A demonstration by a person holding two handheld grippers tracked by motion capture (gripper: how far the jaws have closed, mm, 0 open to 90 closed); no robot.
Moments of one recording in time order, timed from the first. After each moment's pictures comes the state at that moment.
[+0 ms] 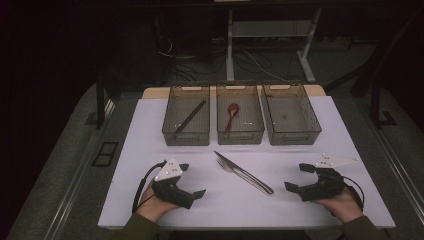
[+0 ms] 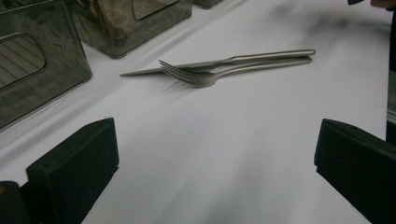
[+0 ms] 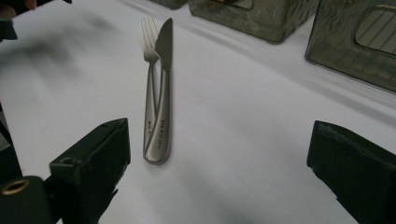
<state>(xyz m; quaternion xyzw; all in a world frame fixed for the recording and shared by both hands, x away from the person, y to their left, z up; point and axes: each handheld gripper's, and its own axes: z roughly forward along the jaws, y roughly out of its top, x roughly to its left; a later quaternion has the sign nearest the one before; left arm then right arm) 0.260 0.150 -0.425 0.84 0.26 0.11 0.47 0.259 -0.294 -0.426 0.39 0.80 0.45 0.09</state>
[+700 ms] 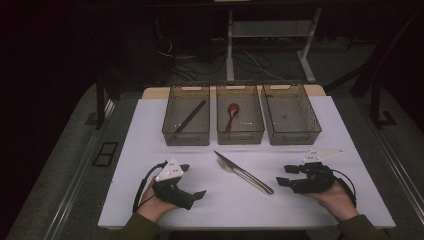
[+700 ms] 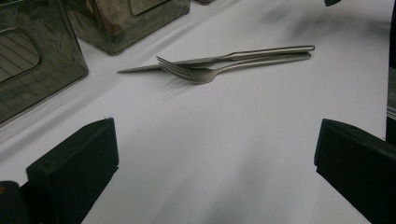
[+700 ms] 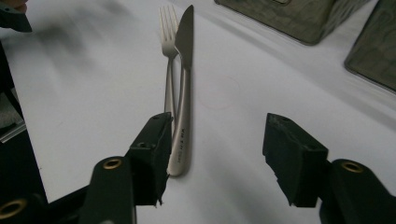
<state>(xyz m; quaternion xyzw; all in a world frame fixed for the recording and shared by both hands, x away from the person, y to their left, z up) 0.262 0.151 -0.427 0.84 0.26 0.10 0.47 0.273 -0.270 -0.415 0.36 0.83 0.42 0.05</state>
